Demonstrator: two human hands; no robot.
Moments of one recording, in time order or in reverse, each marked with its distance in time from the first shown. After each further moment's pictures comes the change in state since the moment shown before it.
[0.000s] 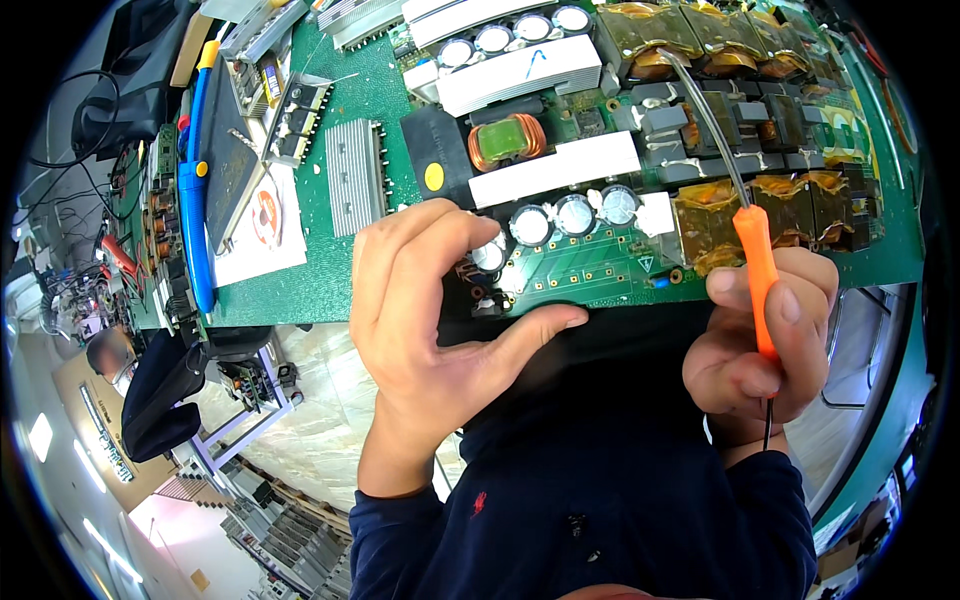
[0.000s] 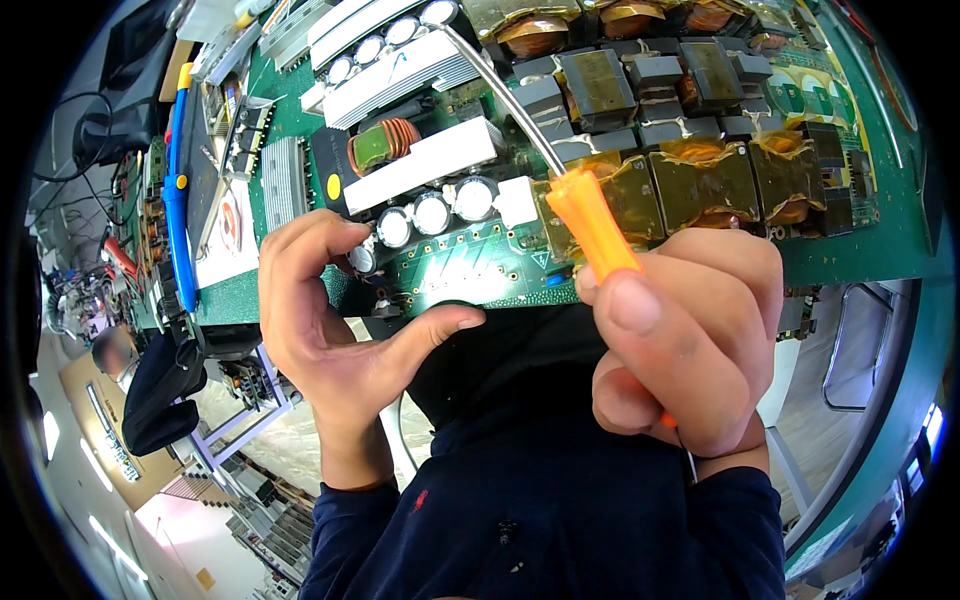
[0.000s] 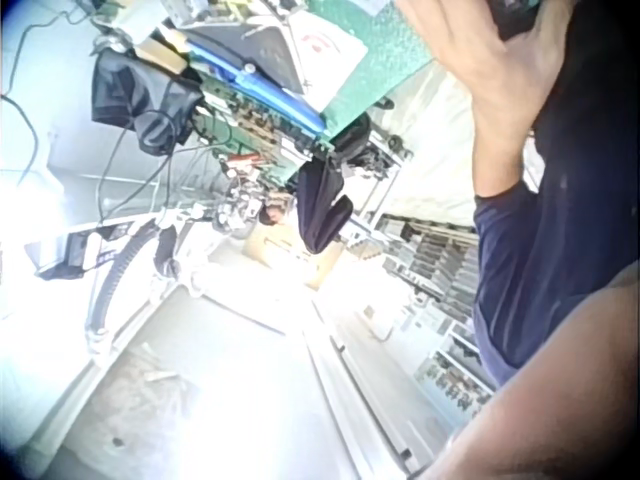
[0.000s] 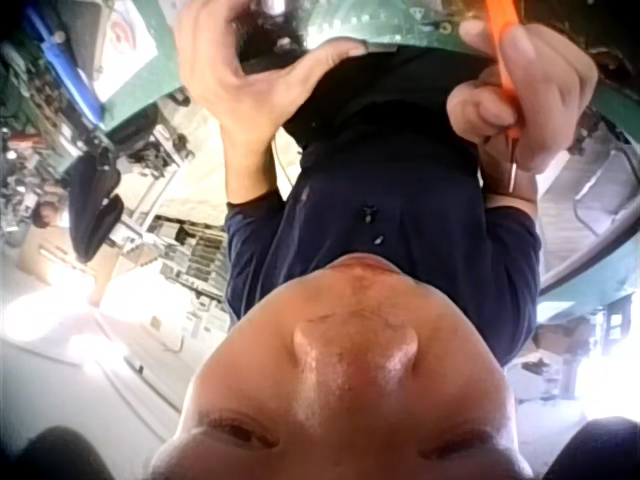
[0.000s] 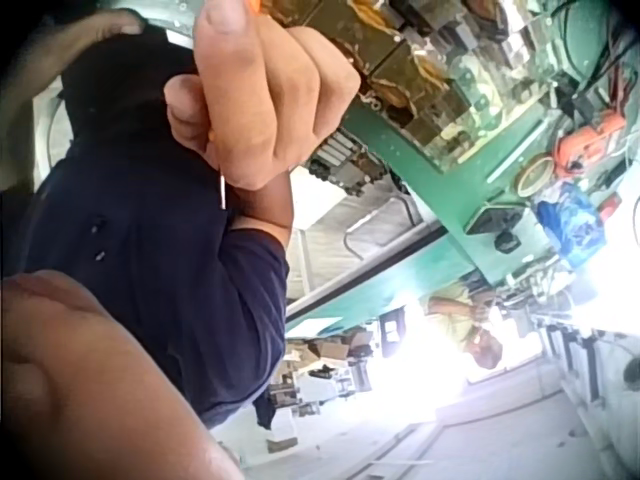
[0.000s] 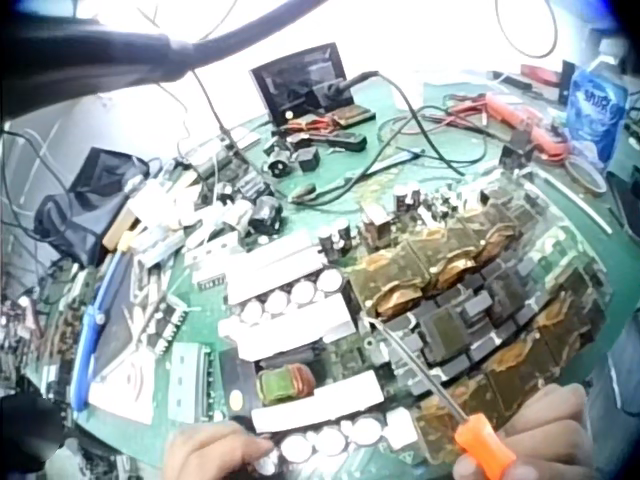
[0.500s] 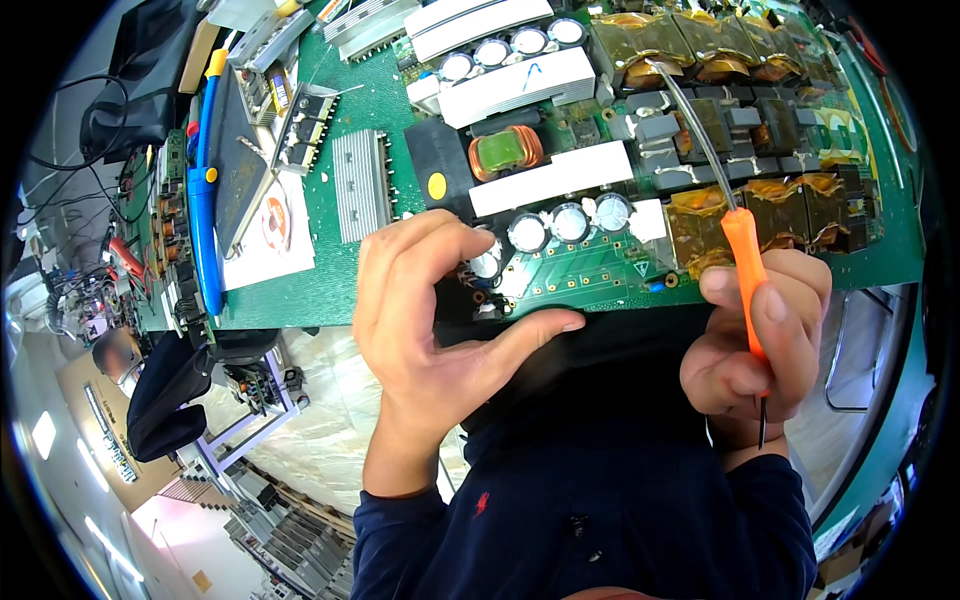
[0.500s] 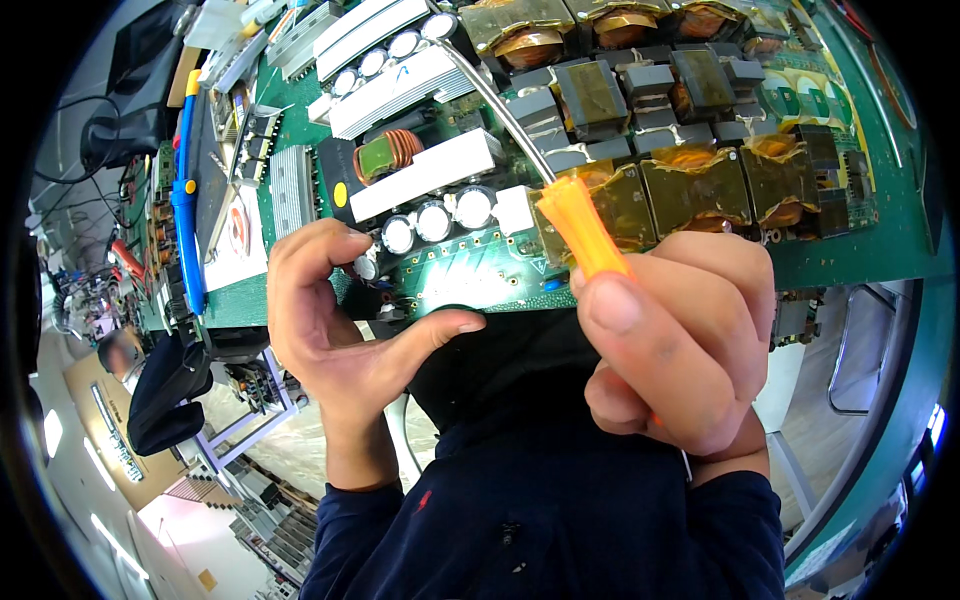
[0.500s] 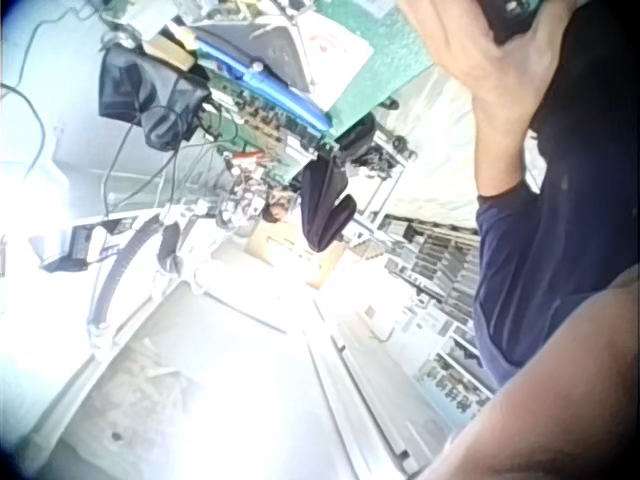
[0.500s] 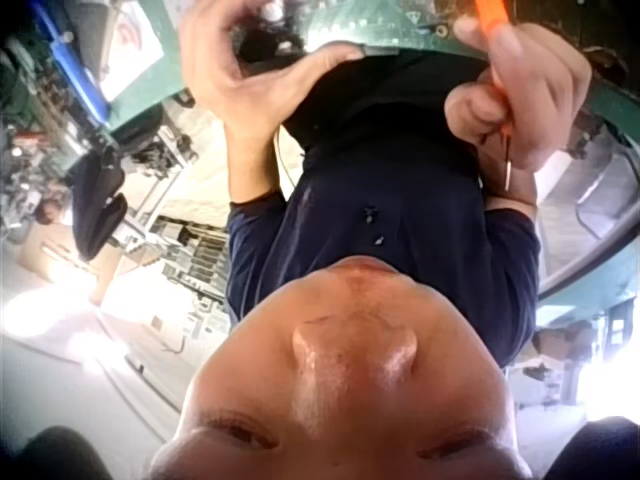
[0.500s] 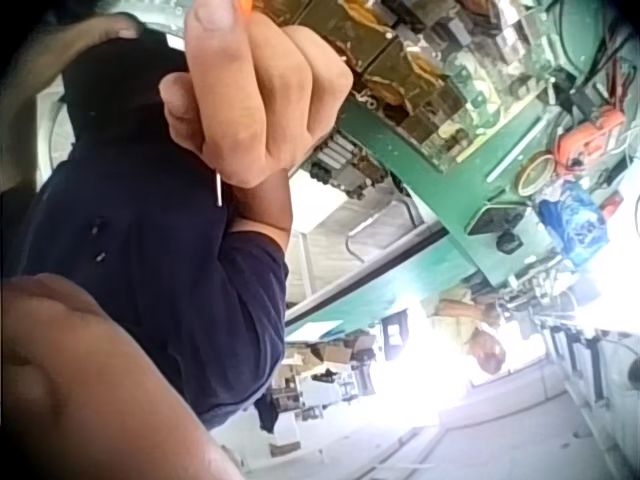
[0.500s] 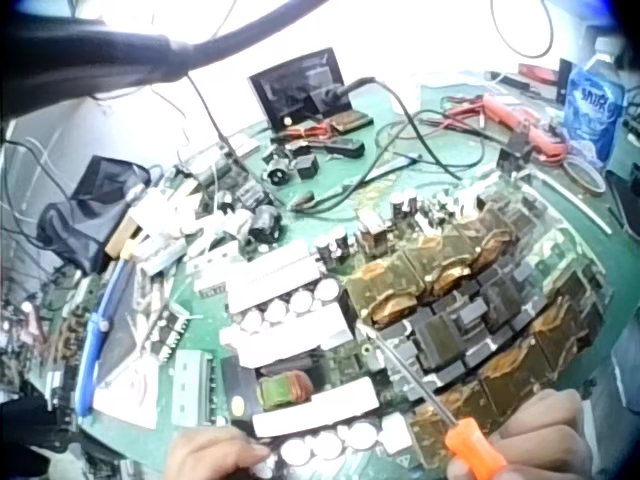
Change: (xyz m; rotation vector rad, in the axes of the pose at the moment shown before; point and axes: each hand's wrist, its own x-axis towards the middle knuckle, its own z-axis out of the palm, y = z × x) left_hand -0.004 -0.004 0.002 -0.051 0.007 -0.008; right_hand 0.008 0.000 -0.005 -0.109 -0.092 -0.055
